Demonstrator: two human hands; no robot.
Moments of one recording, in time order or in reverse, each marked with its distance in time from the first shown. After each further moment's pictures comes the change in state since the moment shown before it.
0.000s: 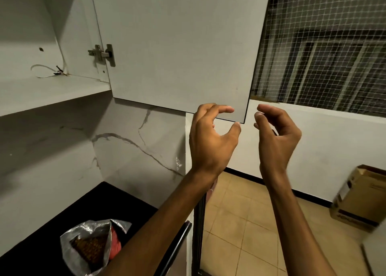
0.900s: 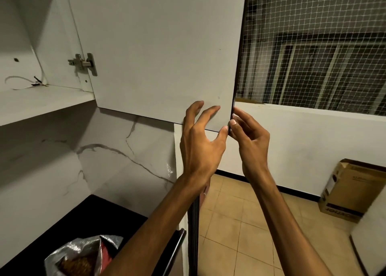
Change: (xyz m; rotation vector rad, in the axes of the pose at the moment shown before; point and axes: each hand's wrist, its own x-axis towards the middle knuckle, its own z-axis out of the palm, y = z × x) left_hand 0.011 -0.013 0.013 0.119 -0.044 0.050; right_hand 0.001 0.013 0.008 0.152 -0.229 0.124
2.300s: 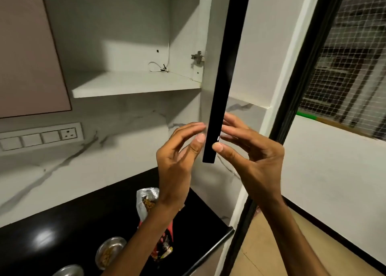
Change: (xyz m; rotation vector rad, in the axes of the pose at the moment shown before) left_hand -0.101 -0.001 -0.196 -0.328 0.428 -0.110; right_hand -0.112 -0.074 0.120 0.296 -0.634 -0.259
